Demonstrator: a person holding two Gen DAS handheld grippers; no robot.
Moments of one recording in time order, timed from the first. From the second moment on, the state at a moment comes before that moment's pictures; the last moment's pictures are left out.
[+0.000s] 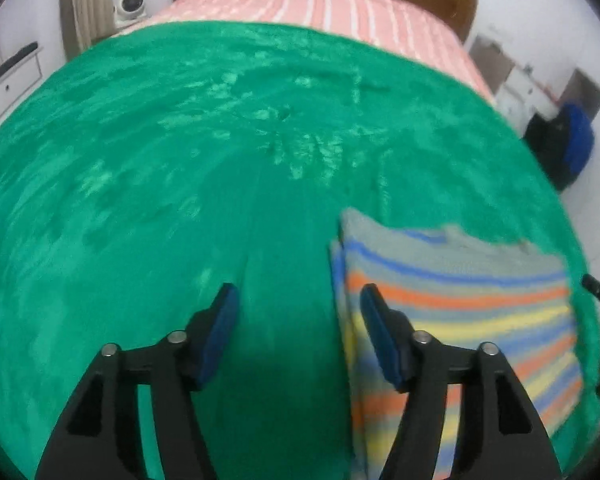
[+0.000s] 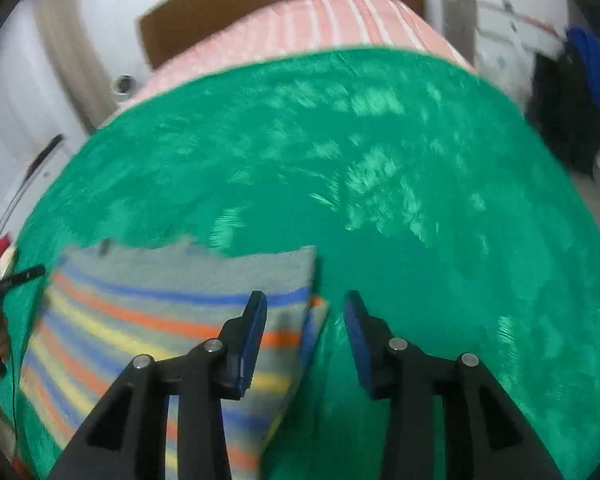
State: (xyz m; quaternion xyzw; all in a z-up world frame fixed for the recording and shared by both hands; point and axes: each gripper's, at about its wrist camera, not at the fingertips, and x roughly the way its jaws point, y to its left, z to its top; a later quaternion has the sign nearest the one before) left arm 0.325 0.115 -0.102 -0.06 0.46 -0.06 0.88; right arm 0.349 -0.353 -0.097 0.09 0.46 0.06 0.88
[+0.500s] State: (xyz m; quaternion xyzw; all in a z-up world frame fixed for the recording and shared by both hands) left arm 0.167 0.113 -0.110 0.00 0.45 -0.07 0.89; right arm 0.163 -0.339 -0.105 0.08 0.50 0.13 0.85
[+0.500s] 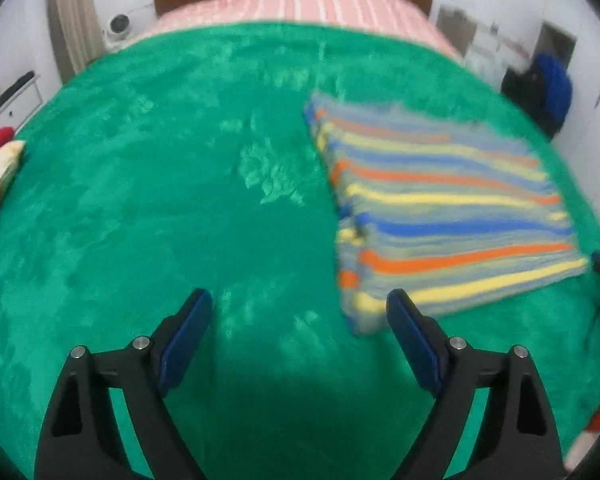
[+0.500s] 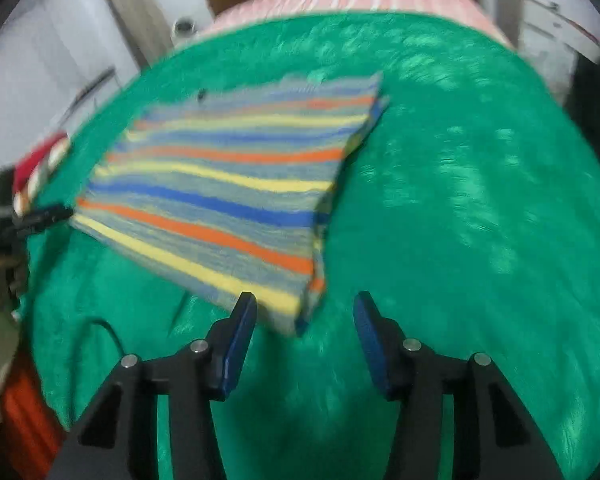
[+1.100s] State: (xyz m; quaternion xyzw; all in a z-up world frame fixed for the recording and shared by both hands) left arm 0.134 0.064 -0.166 -0.01 0.41 -0.01 0.91; right arm 0.082 -0.419 -0.139 0.16 0.40 0.00 0.90
